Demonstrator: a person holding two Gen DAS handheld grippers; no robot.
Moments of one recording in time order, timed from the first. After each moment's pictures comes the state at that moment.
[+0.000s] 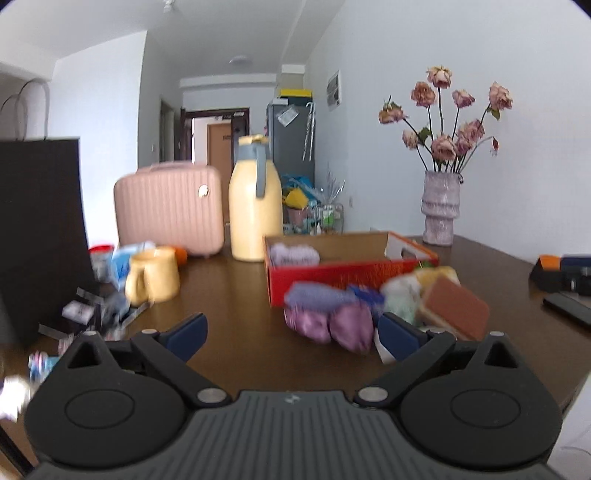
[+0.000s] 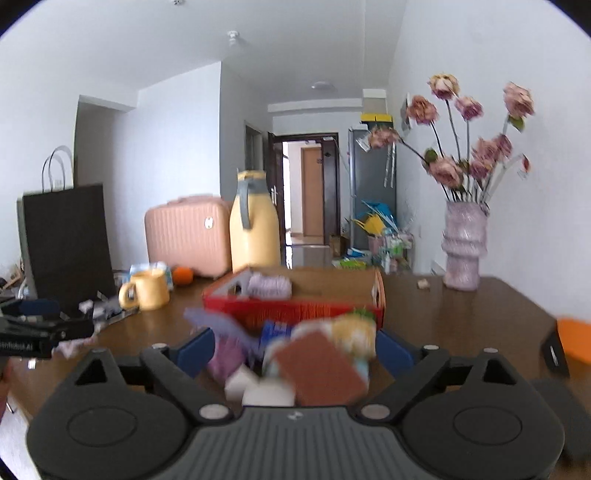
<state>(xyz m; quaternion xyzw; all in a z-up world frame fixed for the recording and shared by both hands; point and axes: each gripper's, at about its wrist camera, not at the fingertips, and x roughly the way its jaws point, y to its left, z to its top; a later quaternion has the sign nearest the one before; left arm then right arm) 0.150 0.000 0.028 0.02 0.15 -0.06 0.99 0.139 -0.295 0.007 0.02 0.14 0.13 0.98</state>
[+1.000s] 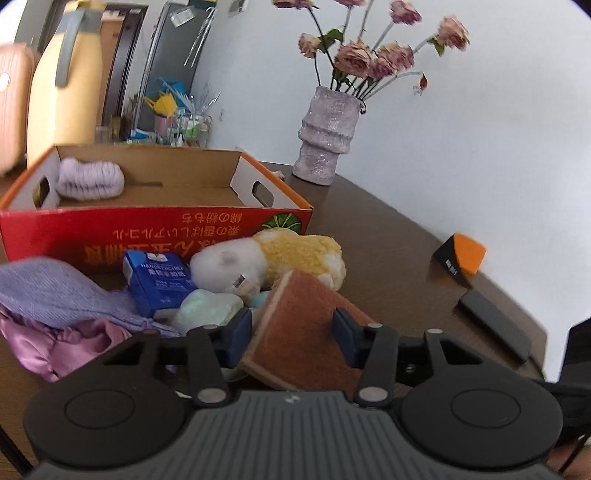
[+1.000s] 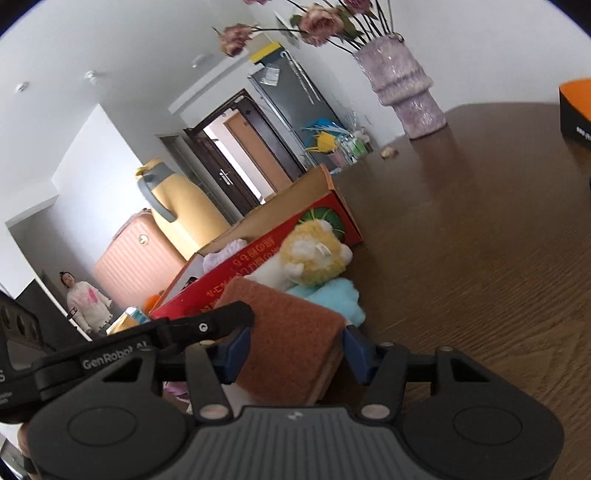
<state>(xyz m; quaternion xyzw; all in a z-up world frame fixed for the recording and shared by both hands) 0.346 -0.135 -0.032 -0.06 0.29 -0.28 0.91 0.272 -0.348 -0.094 0.31 0.24 0.10 0.91</state>
